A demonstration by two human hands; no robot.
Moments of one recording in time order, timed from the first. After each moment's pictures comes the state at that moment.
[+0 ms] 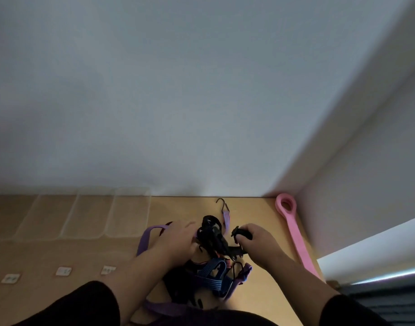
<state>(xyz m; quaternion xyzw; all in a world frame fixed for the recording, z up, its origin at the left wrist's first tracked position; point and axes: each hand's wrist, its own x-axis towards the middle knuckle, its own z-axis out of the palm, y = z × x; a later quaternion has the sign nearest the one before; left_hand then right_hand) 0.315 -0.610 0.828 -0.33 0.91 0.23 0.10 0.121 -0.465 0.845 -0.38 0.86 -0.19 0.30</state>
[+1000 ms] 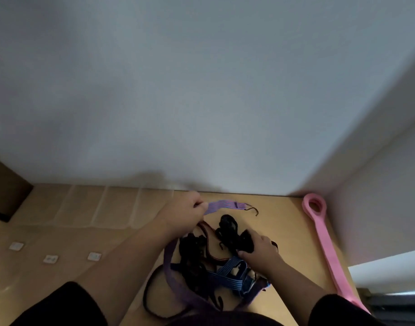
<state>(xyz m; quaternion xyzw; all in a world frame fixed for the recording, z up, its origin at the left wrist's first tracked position) 0.338 -0.641 0.907 -0.44 0.81 0.37 -0.05 0.143 -0.486 0.776 -0.38 0.85 -0.04 0.35</state>
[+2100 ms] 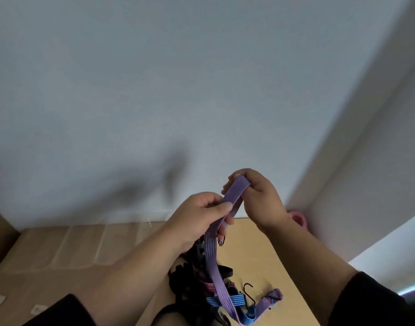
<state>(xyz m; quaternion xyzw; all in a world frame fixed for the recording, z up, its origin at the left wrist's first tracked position) 0.373 -0.618 0.999 -0.23 0.61 0.73 -0.20 0.233 -0.542 1.023 -0.40 0.67 -0.58 0.23</state>
